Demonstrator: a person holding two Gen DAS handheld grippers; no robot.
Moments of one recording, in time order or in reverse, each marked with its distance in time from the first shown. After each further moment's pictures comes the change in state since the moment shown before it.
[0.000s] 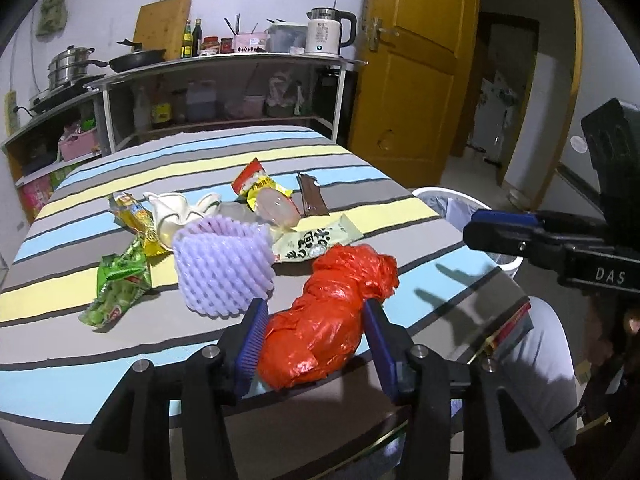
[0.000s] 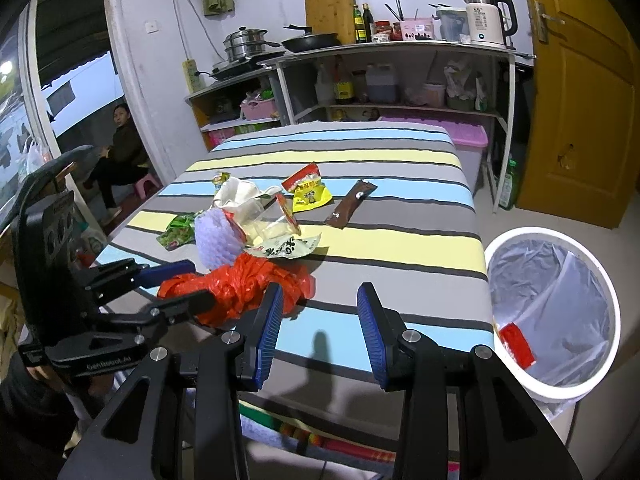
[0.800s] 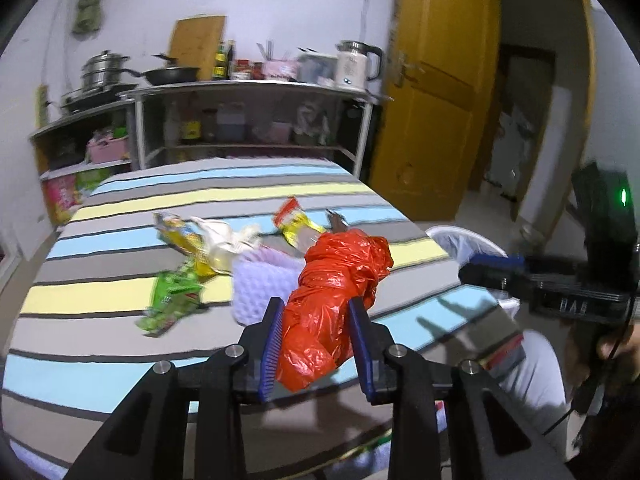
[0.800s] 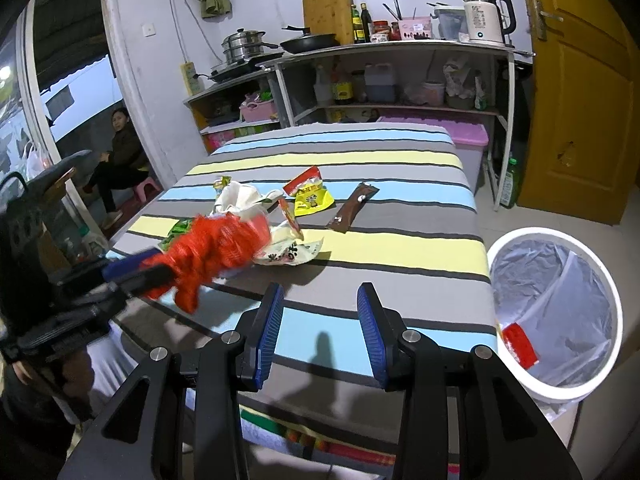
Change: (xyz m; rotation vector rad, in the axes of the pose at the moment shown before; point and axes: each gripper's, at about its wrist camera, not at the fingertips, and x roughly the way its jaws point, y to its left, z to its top) left arm -0.050 0.024 0.011 -0.103 -0.122 0.070; right arm 0.007 0.002 0.004 0.019 0.005 0.016
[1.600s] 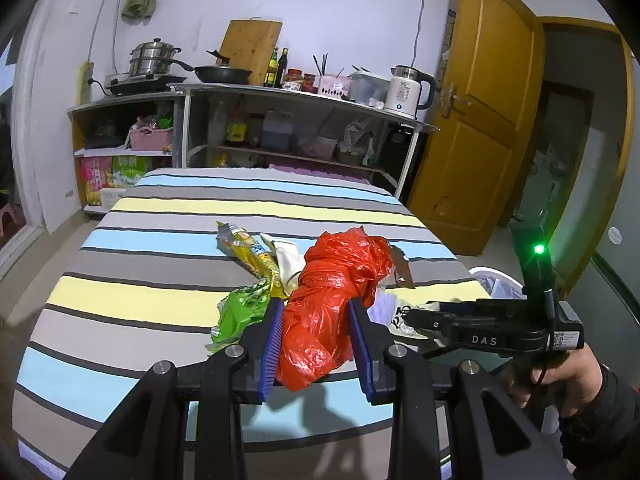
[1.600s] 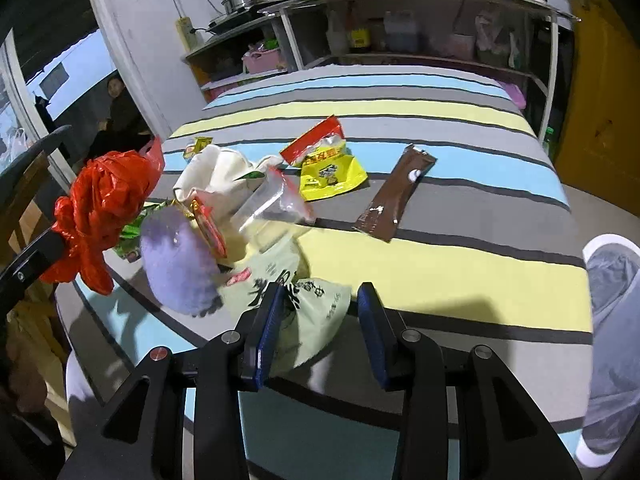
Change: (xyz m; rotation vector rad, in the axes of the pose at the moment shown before) left arm 0.001 0.049 0.012 -0.118 -0.045 0.076; right arm 0.121 0.005 0.030 -0.018 0.179 0.037
